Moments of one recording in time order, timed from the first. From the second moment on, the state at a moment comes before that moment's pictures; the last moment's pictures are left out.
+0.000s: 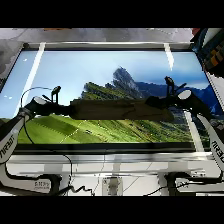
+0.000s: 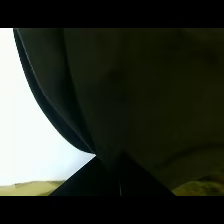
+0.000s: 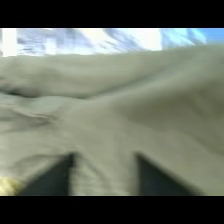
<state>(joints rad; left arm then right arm) 0.10 -1.55 1.03 0.81 -0.85 -0.94 -0.02 -1.46 1.06 -0.89 0.82 1.17</state>
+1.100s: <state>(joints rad) 0.08 -1.03 1.18 0.77 -1.13 -1.01 0.67 -1.83 1.54 -0.89 0.64 1.49</state>
